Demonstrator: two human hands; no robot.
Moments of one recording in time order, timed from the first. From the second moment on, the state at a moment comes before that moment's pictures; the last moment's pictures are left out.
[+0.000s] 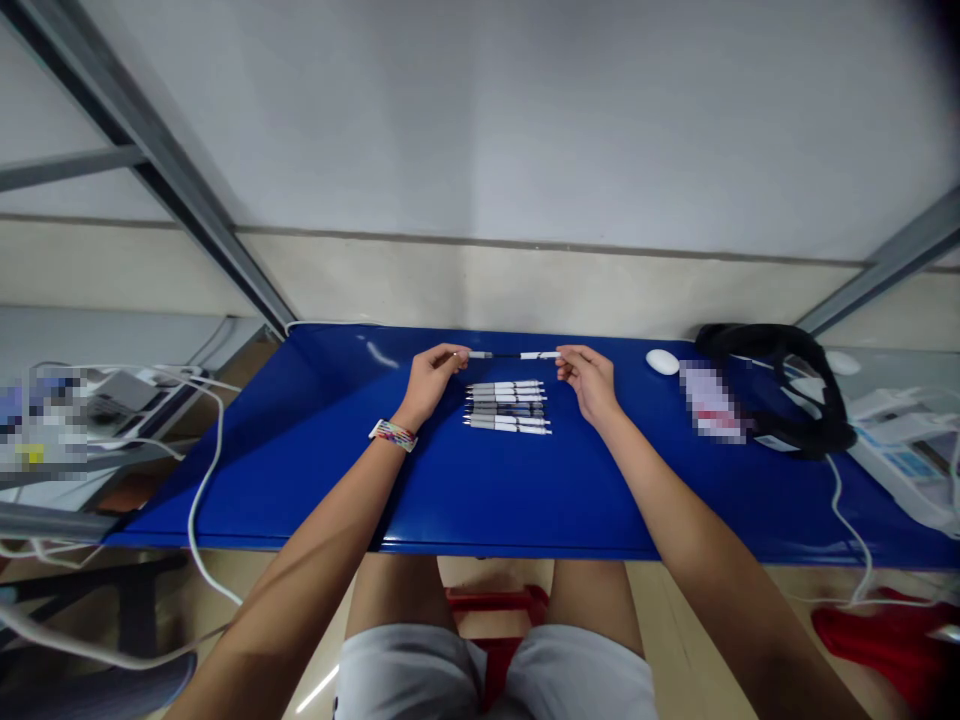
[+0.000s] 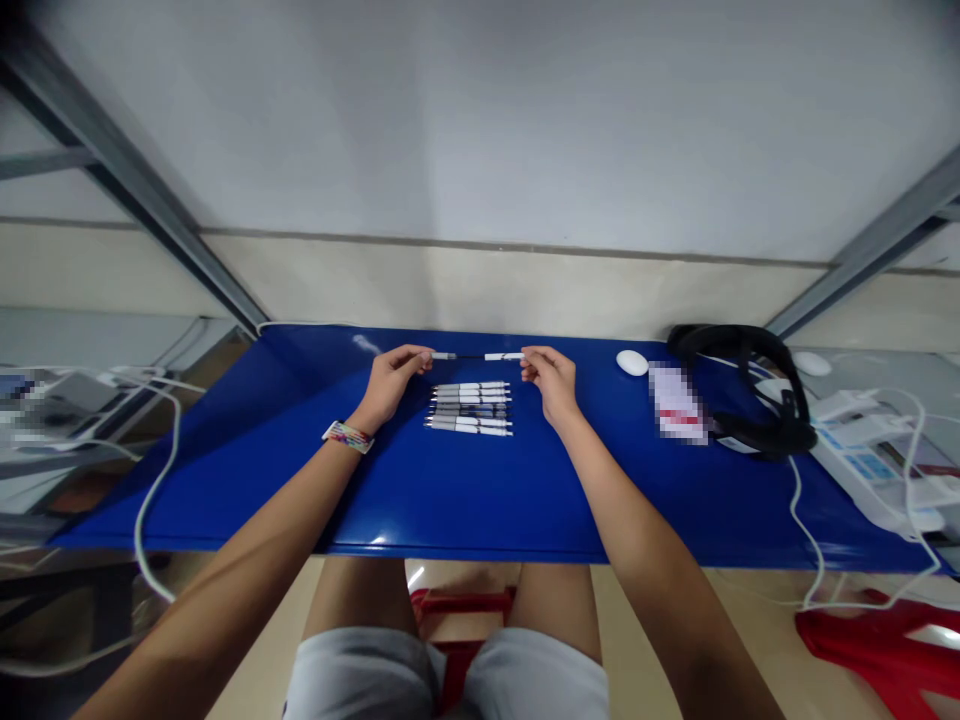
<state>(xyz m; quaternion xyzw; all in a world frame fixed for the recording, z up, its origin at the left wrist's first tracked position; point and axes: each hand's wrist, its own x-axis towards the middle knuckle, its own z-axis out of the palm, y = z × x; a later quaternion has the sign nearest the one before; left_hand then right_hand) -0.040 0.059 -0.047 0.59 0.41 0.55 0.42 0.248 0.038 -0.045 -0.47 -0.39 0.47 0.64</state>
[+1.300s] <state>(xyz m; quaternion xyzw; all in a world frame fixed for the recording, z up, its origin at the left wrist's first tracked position) -0.037 0.060 -0.050 0.60 0.42 0.54 0.41 0.254 0.045 -0.044 -0.45 -0.37 0.45 0.68</state>
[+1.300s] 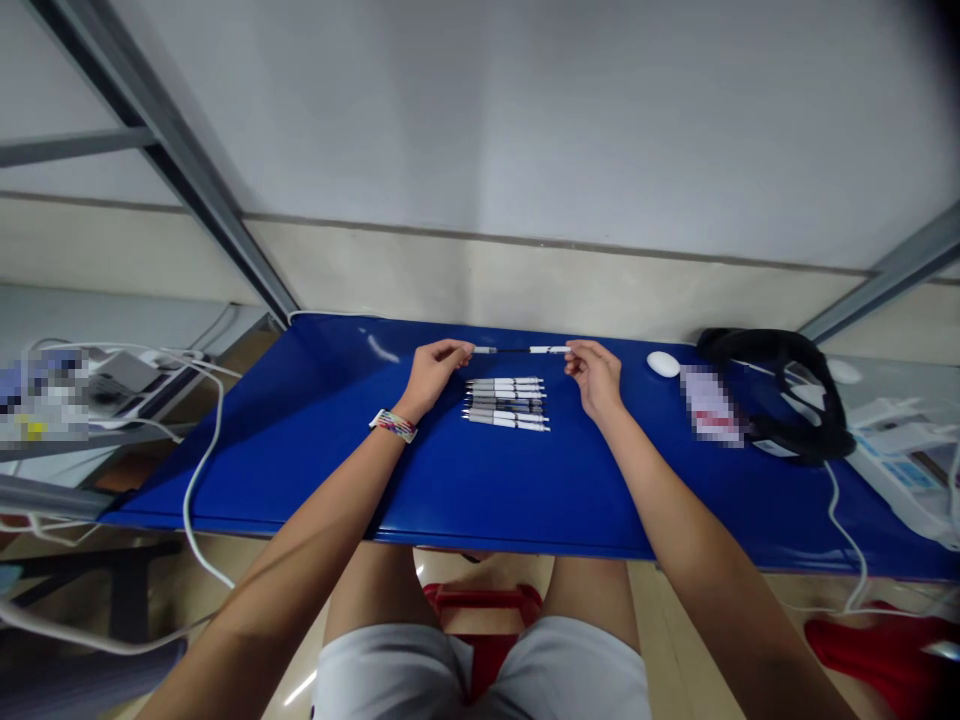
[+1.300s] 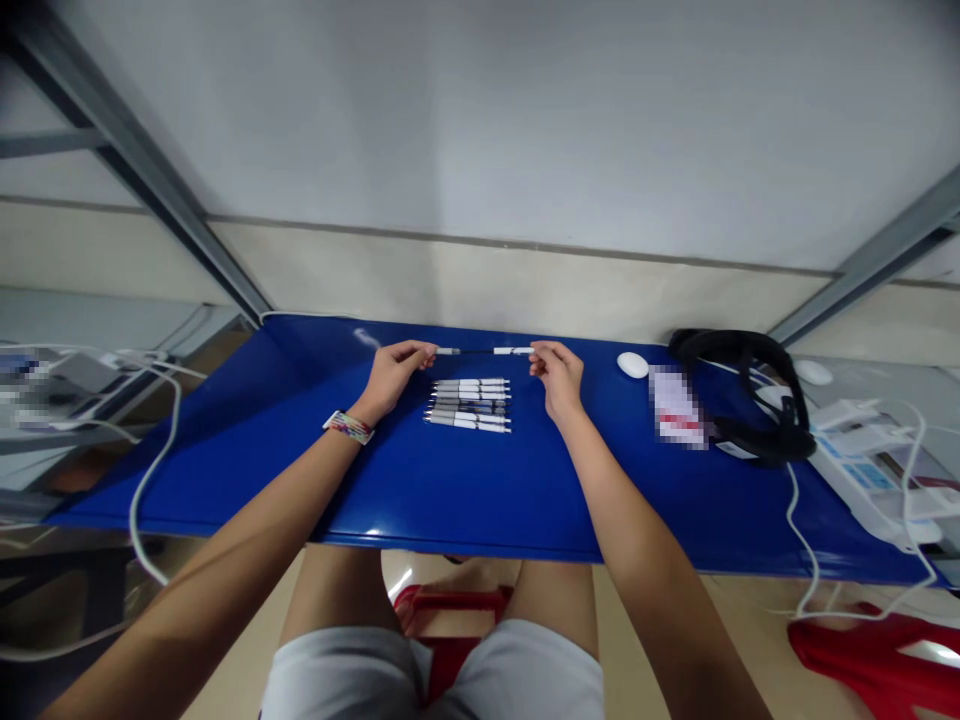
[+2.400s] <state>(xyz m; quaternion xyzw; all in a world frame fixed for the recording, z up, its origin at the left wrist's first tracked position) -0.029 0.048 -0.039 0.72 0.38 0.49 0.31 0.236 0.030 -0.039 -0.43 -0.46 0.52 0.57</state>
